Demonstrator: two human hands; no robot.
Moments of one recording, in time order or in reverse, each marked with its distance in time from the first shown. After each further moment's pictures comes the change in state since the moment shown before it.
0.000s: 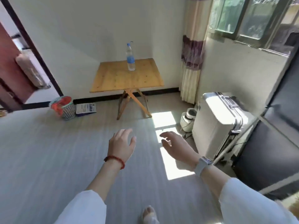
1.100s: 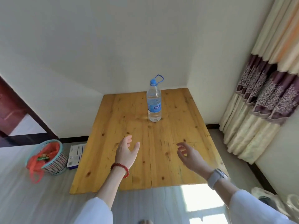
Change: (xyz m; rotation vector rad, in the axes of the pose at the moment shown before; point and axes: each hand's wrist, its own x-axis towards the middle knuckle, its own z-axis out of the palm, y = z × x) left_hand 0.876 -0.233 0.136 -0.379 -0.023 -0.327; right_hand 0.921 0.069 0.002 0.167 -0.075 0.143
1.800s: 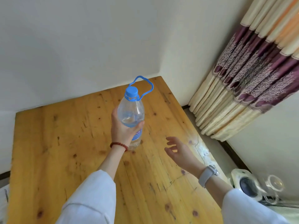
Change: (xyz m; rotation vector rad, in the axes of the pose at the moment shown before) left_hand 0.381 0.015 0.174 -0.315 -0.164 0.157; right_hand 0.289 0.033 -0.003 0.078 0.057 0.391
